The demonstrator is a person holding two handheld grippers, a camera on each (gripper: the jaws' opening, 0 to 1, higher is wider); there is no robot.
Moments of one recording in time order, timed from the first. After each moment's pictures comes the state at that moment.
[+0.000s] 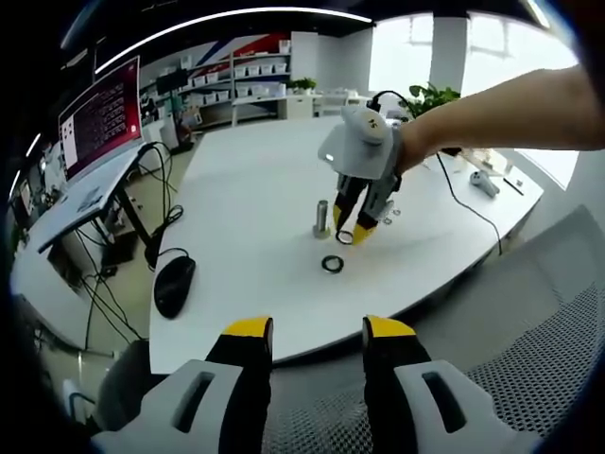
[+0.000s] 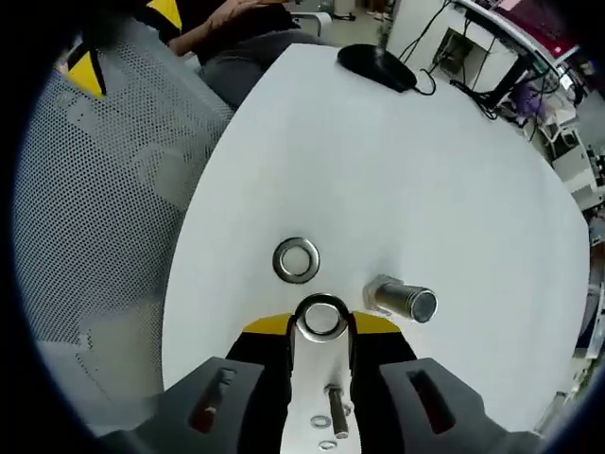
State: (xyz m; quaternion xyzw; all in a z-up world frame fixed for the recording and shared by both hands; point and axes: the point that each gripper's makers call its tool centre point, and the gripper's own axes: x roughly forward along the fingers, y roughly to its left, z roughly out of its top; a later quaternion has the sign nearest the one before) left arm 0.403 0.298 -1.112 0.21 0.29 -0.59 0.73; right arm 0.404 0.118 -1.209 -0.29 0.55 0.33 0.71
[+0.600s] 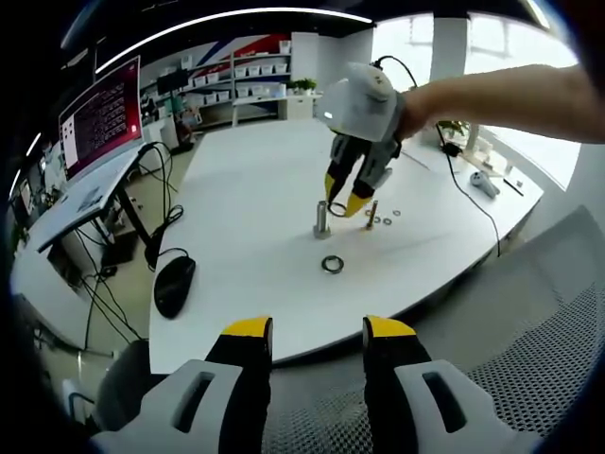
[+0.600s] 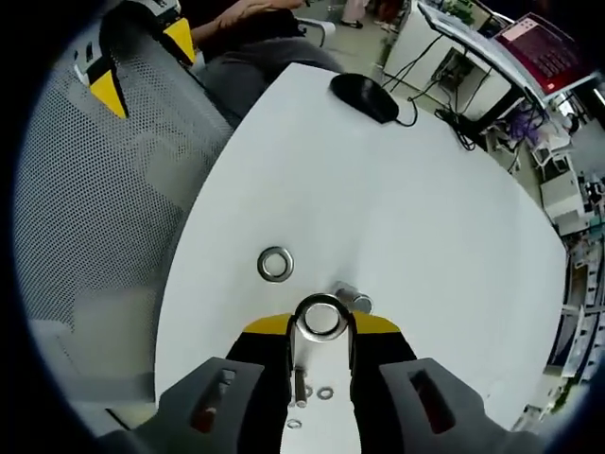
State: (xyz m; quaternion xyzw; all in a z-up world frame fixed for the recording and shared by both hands) left arm 0.404 0.298 -1.112 0.21 0.29 -0.59 0.73; right arm 0.423 0.109 -1.165 -0.34 0.52 0.33 0.71
